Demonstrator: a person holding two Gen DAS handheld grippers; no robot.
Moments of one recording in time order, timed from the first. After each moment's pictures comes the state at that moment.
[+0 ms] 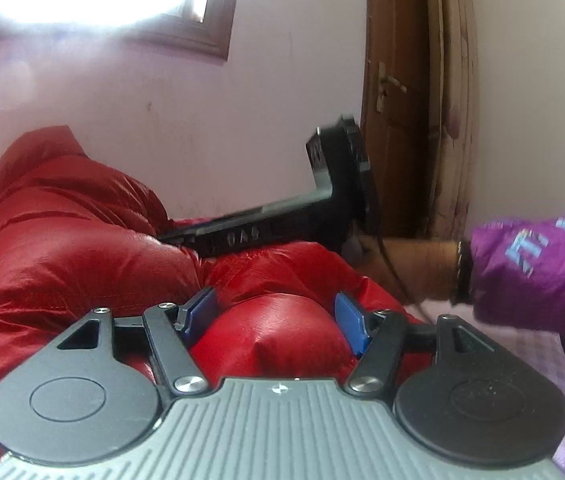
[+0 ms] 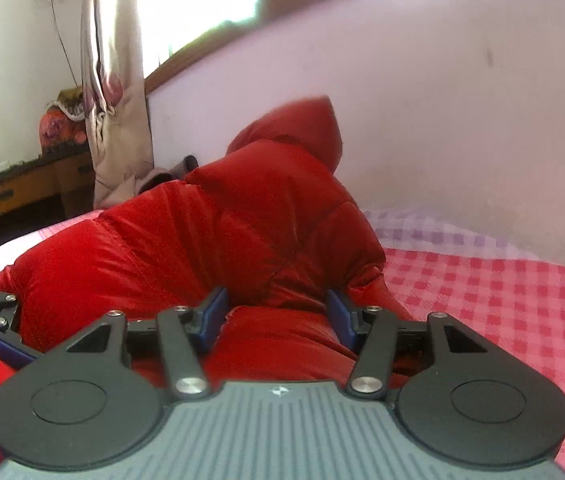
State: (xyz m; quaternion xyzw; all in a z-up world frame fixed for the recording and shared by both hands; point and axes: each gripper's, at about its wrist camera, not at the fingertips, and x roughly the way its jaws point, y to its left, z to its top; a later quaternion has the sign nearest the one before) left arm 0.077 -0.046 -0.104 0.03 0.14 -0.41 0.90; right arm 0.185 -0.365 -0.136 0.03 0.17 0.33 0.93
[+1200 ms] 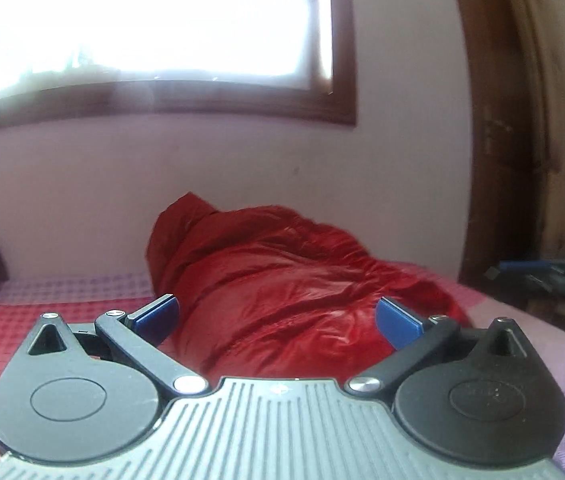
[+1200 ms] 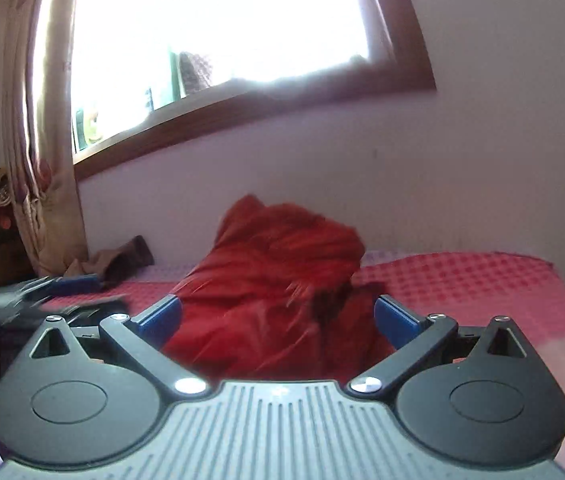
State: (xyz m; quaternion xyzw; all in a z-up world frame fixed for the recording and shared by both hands) left arm 0.006 0.042 -0.051 0.03 0.10 -0.20 0.97; right arm -0.072 -0.307 -0.086 0.11 0.10 0.11 0.98
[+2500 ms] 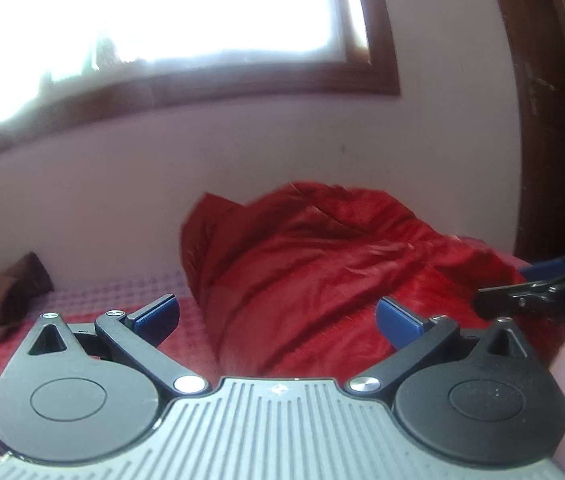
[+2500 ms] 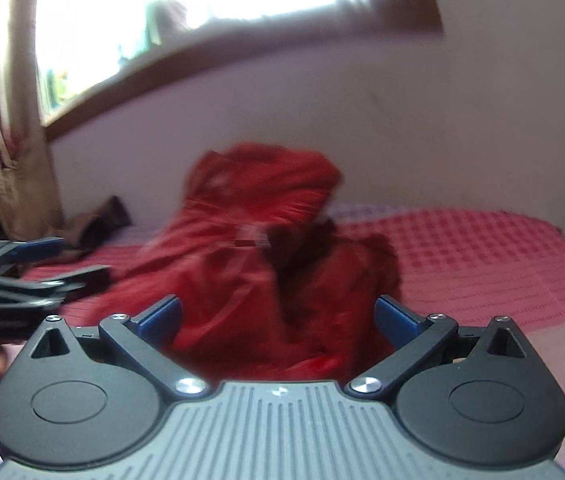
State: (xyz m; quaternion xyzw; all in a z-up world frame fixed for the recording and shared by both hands) left arm 0.029 0.005 -0.060 0.08 0.13 -0.12 0.98; right arm 0.003 -0.331 -0.106 0.12 0.20 0.09 0.97
